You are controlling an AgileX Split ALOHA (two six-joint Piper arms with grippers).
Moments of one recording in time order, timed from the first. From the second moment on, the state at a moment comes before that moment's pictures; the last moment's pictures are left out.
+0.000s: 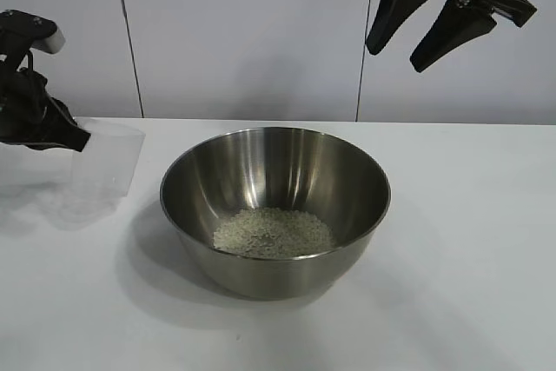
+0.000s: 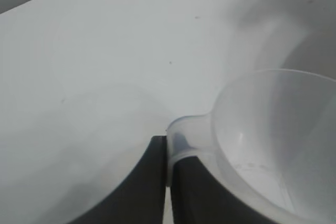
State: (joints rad) left arm -0.08 1.90 -0.97 -1.72 0.27 2.18; right arm 0.18 1.78 -1.55 0.38 1.05 -0.10
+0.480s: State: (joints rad) left arm -0.08 1.90 -0.97 -1.72 0.31 2.18; right arm 0.18 1.78 -1.55 0.38 1.05 -0.10
